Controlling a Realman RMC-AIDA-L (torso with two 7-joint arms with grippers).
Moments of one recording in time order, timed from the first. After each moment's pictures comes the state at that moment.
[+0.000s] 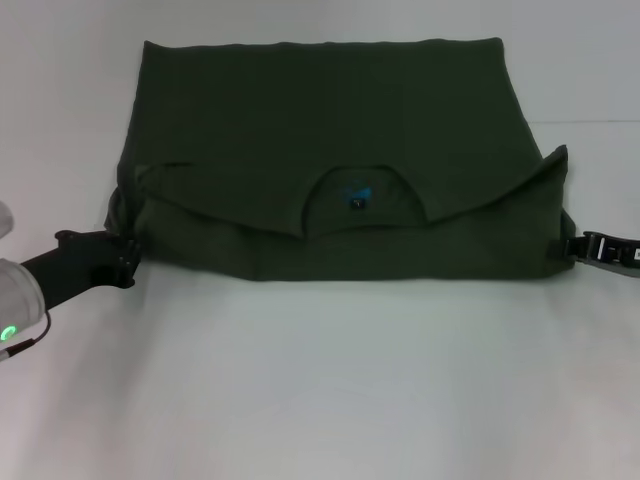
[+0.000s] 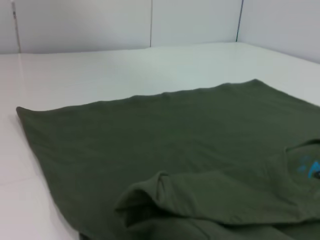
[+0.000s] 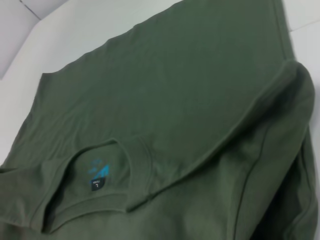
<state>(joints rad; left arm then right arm) -0.47 -2.17 0.61 0.63 1.91 0.94 -1.27 0.59 1.98 -0.62 -0.49 -2.15 -1.07 2.11</state>
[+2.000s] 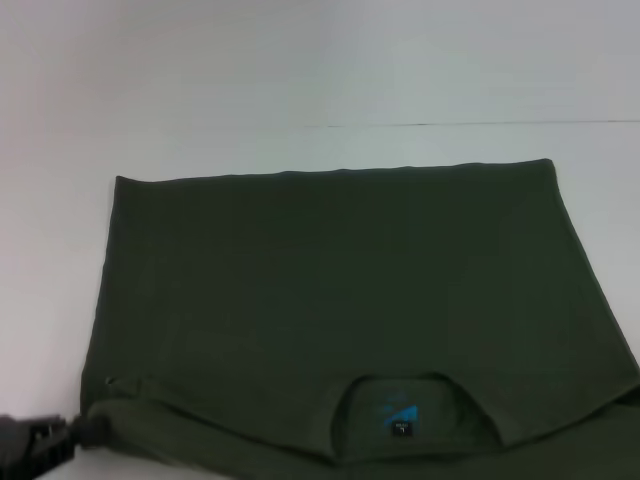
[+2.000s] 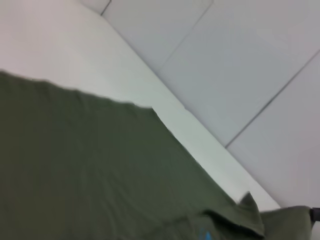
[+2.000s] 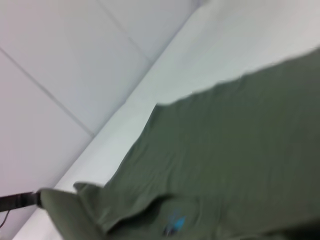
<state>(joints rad) -0.23 -2.13 0.23 0.89 2.27 1.99 -1.64 0.17 1.93 -0.25 -0.65 -2.24 -1.94 1.59</state>
